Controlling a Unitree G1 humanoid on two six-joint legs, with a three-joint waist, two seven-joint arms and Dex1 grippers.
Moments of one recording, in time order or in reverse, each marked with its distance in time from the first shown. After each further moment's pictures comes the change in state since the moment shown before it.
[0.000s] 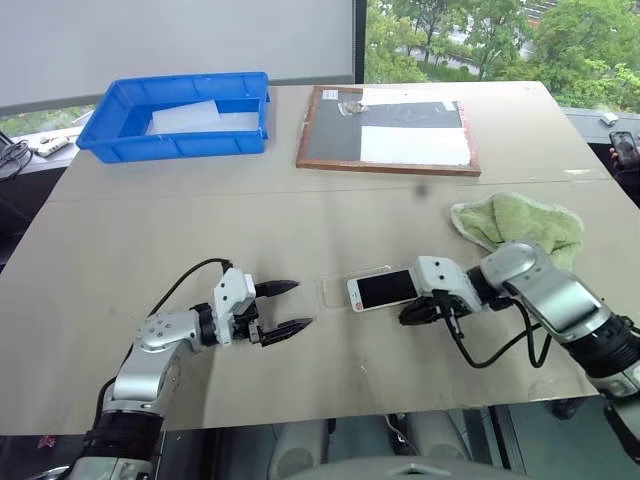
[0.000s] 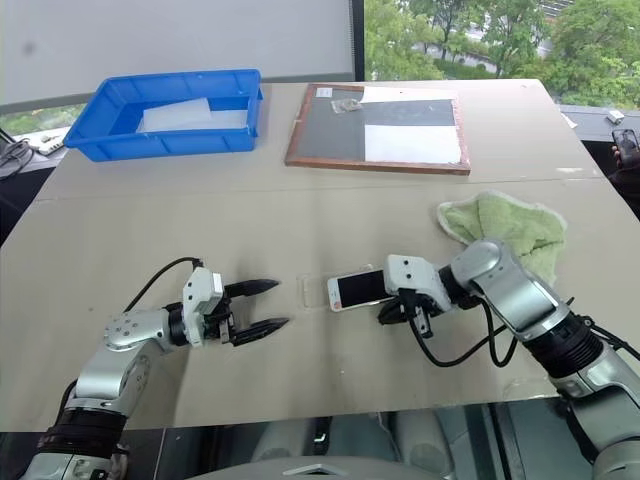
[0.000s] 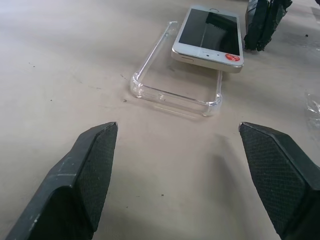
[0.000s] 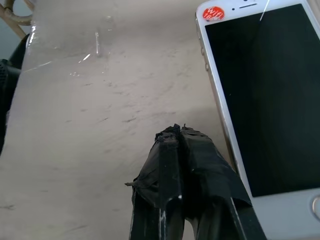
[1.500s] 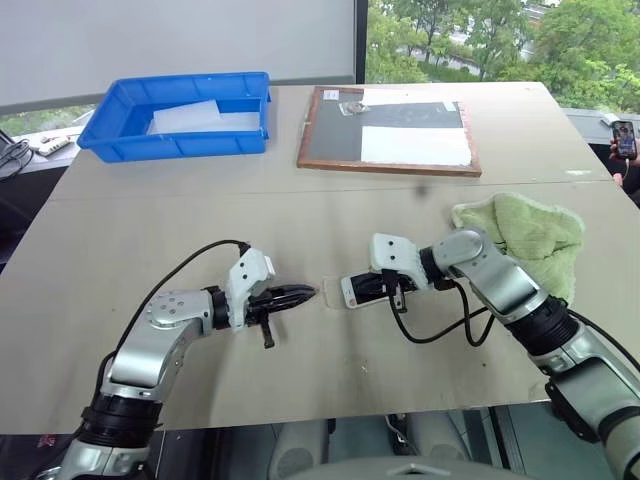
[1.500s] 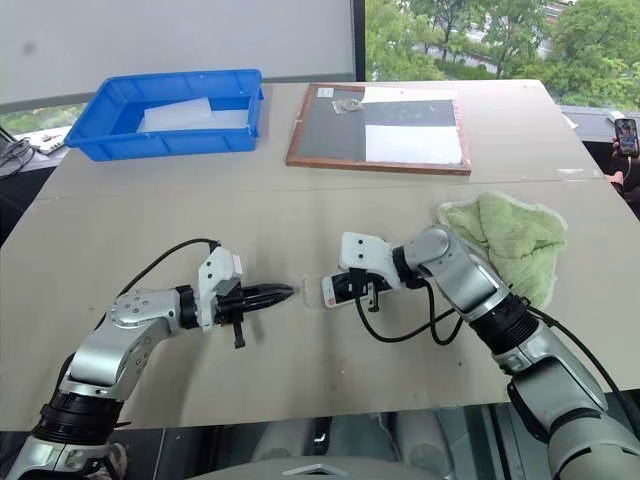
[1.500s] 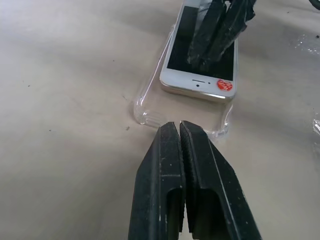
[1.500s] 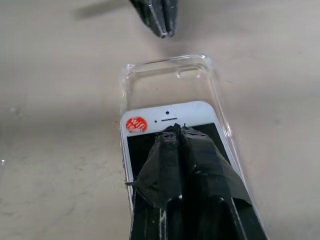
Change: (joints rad) left arm -0.069 0.054 -0.044 -0.206 0.019 0.317 0.106; right arm -0.138 0.233 0.082 0.158 -0.115 -0.088 -0.172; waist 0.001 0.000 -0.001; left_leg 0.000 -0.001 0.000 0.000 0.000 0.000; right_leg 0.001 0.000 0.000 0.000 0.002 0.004
